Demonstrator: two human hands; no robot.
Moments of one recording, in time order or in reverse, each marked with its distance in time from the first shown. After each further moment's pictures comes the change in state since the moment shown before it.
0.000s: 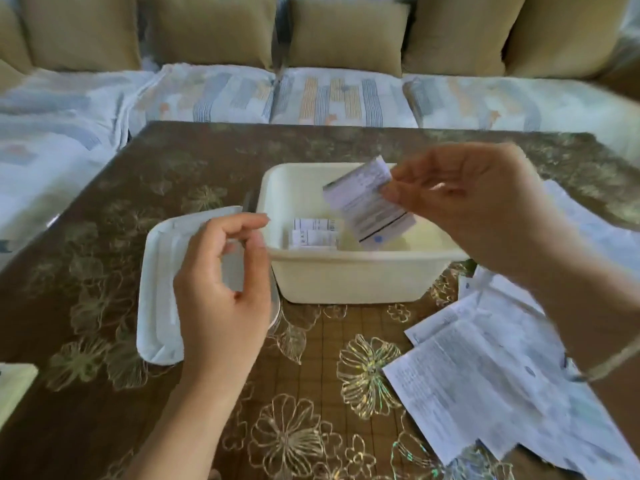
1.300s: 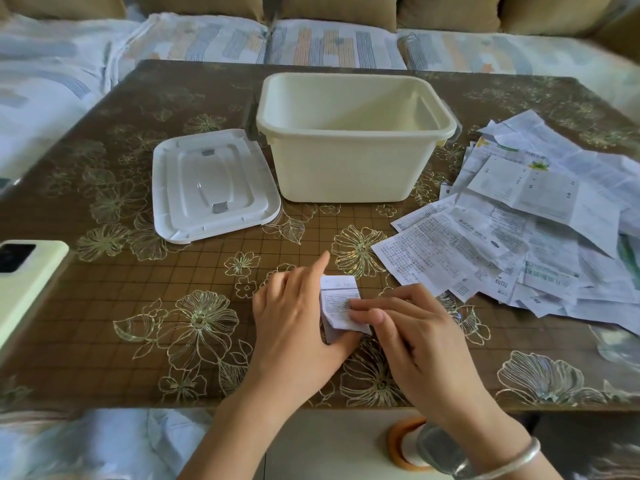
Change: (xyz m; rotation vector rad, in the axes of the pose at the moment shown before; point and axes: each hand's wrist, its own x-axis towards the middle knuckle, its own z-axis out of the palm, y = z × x) left_hand -0.159 0.001 -0.013 0.446 -0.638 -0.058; right_hand -0.234 0.030 0.094 -0.355 0.035 0.034
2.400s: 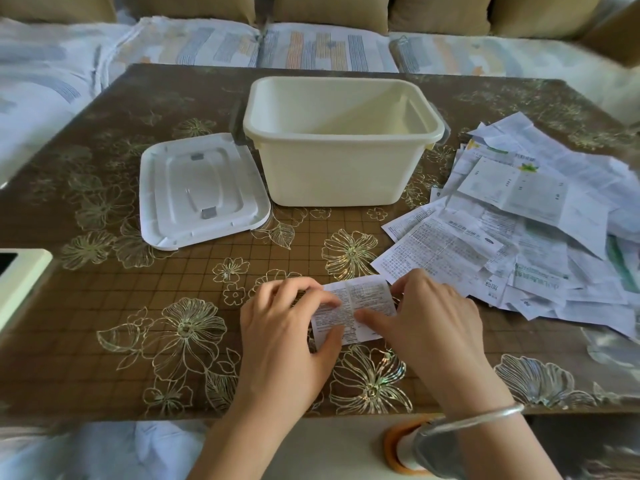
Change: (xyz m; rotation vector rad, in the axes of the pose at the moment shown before) left_hand -0.005 -0.005 0.010 0.017 0.147 0.054; right_hand 0.039 -0.014 -0.019 -0.475 -0.246 0.579
